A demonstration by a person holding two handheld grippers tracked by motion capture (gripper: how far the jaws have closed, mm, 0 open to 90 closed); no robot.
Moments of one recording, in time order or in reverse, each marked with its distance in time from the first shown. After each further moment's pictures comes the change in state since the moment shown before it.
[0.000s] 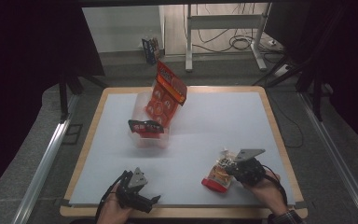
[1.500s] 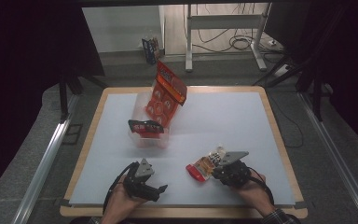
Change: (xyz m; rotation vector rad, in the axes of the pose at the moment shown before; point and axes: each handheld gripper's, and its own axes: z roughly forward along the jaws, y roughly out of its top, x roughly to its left) left arm 0.006 0.035 0.013 -0.060 -0.029 -0.014; right arm 0.025 0.017 0.027 -0.001 0.025 -0.061
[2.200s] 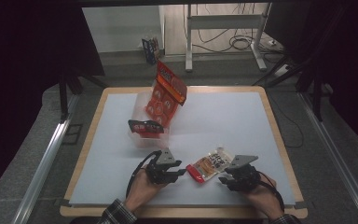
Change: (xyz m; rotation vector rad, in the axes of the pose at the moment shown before) left arm -0.008 0.052 0.046 -0.068 -0.124 0.084; right arm -0.005 -0.021 -0.015 0.029 -0.061 0.020
